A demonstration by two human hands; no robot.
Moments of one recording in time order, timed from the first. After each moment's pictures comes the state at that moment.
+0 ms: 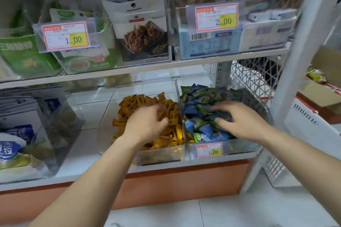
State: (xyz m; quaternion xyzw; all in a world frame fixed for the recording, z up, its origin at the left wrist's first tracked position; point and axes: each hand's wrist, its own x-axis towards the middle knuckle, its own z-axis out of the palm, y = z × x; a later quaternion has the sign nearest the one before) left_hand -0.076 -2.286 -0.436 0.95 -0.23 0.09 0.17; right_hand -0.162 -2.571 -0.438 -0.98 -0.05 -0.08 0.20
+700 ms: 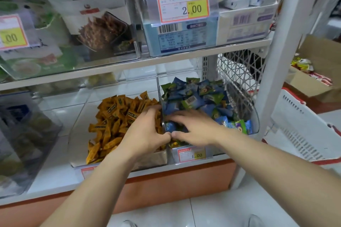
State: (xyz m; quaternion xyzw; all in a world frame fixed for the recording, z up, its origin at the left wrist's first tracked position) left_hand -0.089 -2.333 -0.456 0.93 -0.27 0.05 0.25; right_hand -0.125 -2.525 -0.458 -0.98 -0.15 0.04 0.12
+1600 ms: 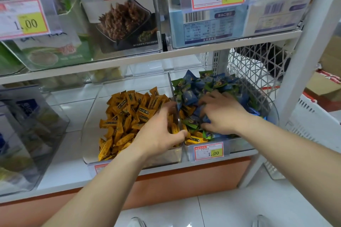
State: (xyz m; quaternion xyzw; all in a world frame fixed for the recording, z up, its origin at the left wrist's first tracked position) left_hand -0.085 -2.316 -0.467 0.89 -0.30 -0.02 0.33; right_hand -0.111 -2.541 -0.450 -0.99 -0.08 0.00 -0.08
